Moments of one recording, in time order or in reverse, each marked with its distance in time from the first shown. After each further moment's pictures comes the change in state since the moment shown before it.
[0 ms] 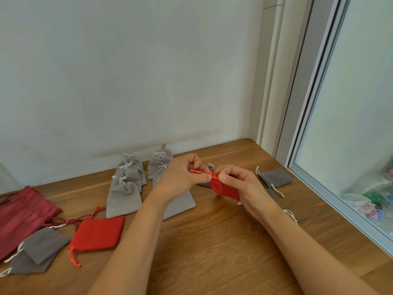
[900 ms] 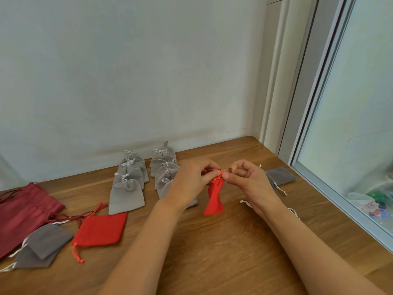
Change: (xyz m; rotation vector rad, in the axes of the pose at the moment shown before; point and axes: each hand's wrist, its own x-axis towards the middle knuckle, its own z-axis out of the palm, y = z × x) left_hand 0.001 -0.012 0.021 0.436 0.126 0.285; right_hand 0.003 0.002 -0.003 0.027 0.136 -0.079
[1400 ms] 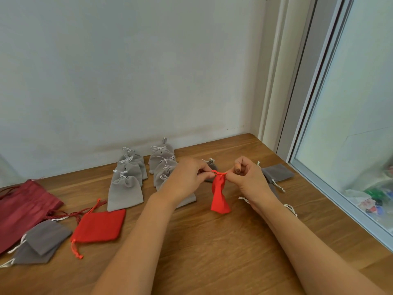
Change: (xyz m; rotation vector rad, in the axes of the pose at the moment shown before) left_hand 0.003 -0.008 -0.007 0.112 -0.200 -0.122; right_hand 0.004 0.007 -0.001 -0.222 0.108 0.002
